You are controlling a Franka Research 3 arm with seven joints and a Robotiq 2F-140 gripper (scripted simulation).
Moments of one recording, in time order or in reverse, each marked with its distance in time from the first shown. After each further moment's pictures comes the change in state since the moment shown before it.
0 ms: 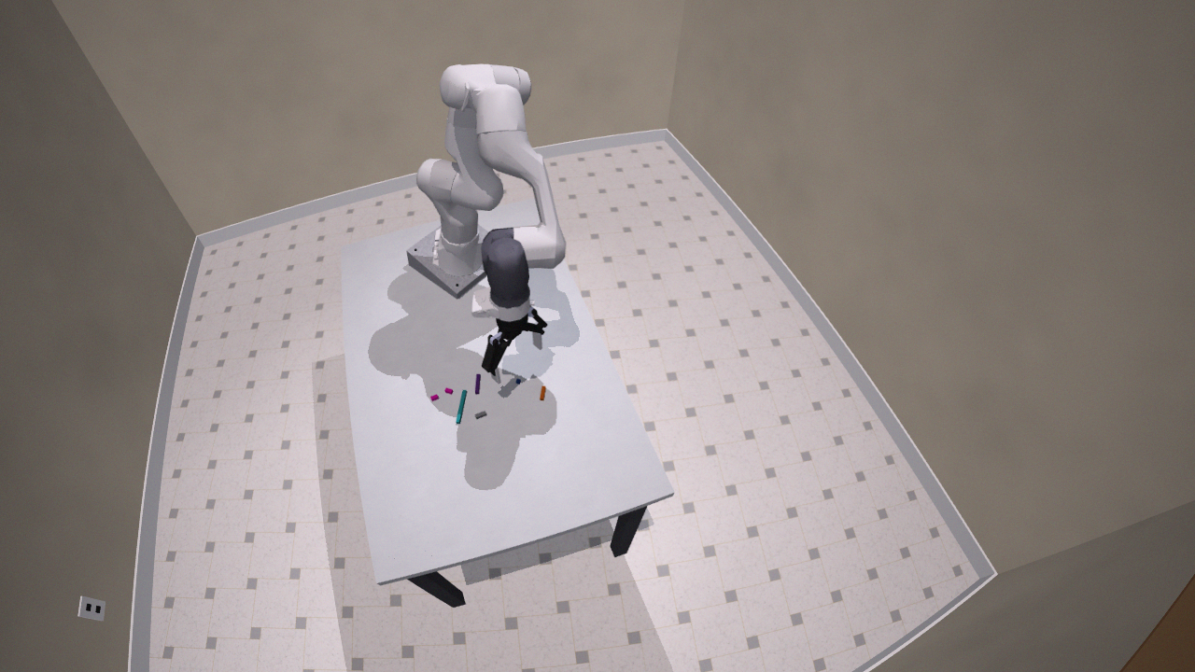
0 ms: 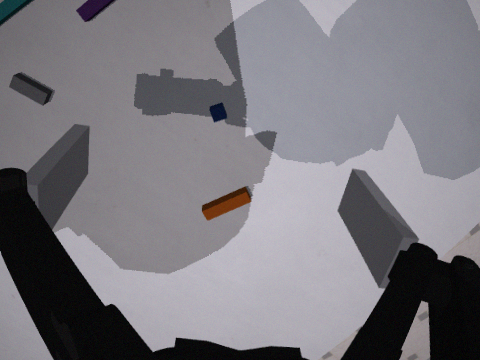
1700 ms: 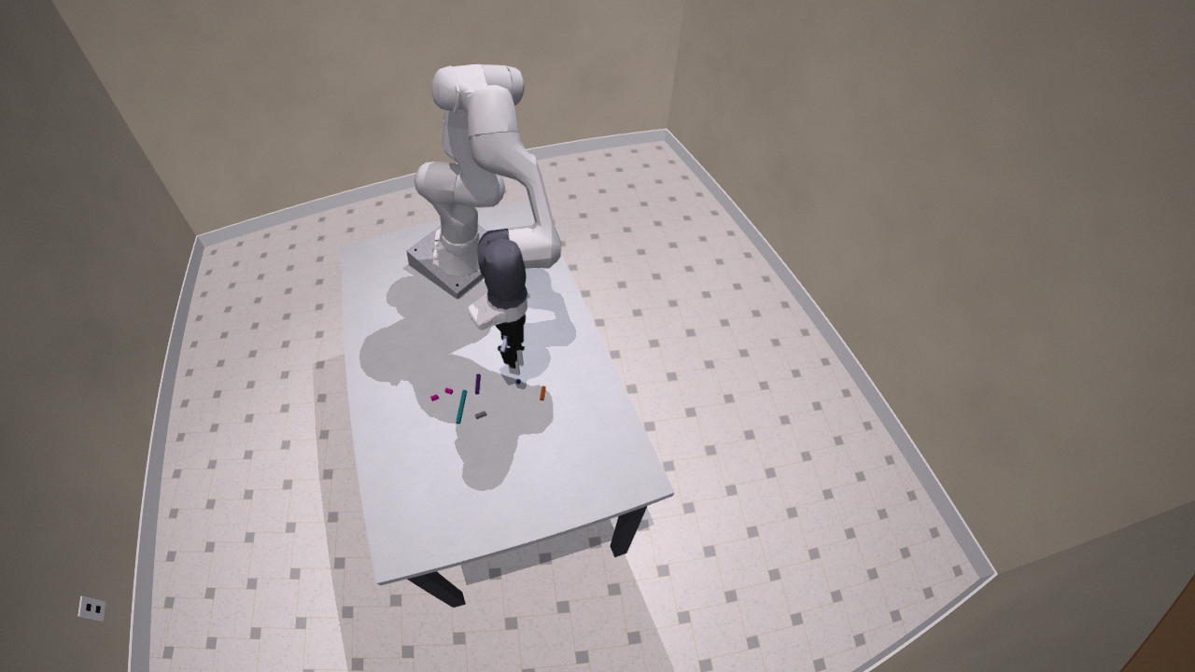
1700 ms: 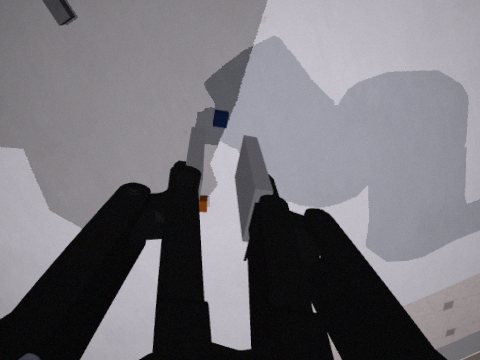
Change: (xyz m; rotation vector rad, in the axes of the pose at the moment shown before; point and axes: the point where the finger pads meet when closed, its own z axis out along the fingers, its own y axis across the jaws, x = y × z) arm 0.004 -0.003 0.003 -0.007 -0.005 -0.496
